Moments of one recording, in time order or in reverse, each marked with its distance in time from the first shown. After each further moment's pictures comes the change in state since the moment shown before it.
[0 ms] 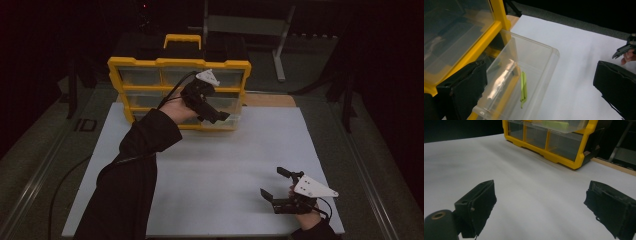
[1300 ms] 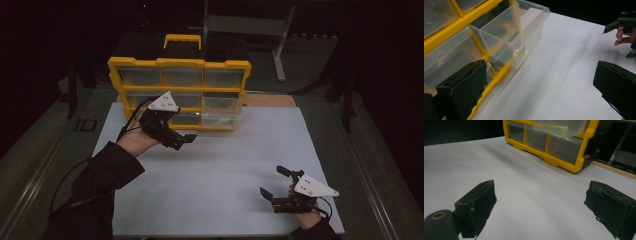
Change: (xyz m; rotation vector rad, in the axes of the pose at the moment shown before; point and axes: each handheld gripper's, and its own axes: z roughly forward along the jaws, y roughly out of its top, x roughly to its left) left arm -0.035 -0.081 -0.073 -0.057 0.099 -0.054; right arm 0.000 0.005 0.000 -0.014 0.002 -0.001
